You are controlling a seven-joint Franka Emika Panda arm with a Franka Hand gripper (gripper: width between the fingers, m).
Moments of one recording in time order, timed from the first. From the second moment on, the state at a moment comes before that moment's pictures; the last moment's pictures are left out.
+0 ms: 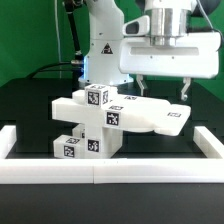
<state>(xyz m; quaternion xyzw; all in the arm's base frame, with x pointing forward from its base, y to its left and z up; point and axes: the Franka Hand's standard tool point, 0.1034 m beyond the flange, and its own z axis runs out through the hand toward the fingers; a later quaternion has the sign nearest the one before) 0.459 0.097 0.060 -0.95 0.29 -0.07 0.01</state>
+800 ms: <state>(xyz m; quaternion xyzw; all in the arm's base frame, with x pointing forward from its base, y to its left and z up) 0.449 0.096 0.036 -0.96 0.28 -0.06 -0.01</state>
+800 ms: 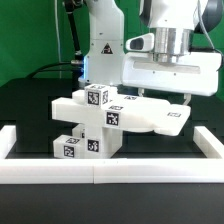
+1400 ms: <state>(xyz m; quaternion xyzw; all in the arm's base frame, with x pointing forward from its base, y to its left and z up) 0.440 0.097 0.017 -0.96 0.28 -0.05 -0.02</state>
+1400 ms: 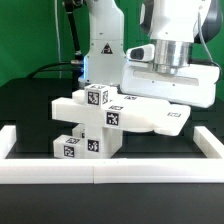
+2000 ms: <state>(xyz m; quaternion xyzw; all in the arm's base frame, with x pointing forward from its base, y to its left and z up) 0.436 0.104 0.012 -0.96 0.27 -0.05 -0.02</state>
